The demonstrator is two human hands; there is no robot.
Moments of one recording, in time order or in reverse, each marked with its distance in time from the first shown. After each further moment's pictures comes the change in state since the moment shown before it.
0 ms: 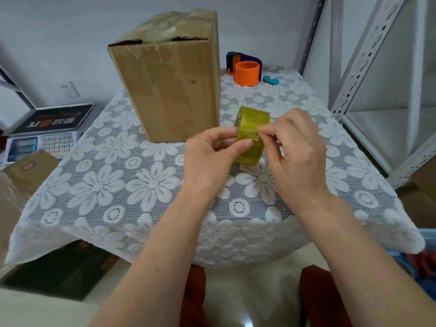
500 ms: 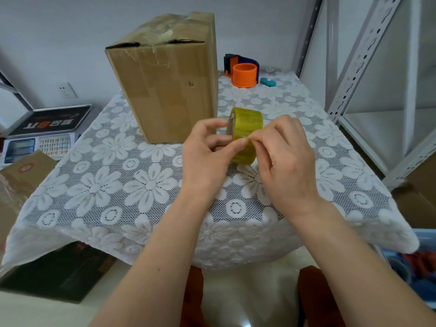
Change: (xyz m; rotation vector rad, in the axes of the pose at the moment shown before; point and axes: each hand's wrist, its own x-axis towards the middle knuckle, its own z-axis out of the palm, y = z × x) left_hand -0.001 -0.001 0.002 0.026 0.066 0.015; right_hand -0.006 -0.006 0.001 -0.041 -0.044 -0.044
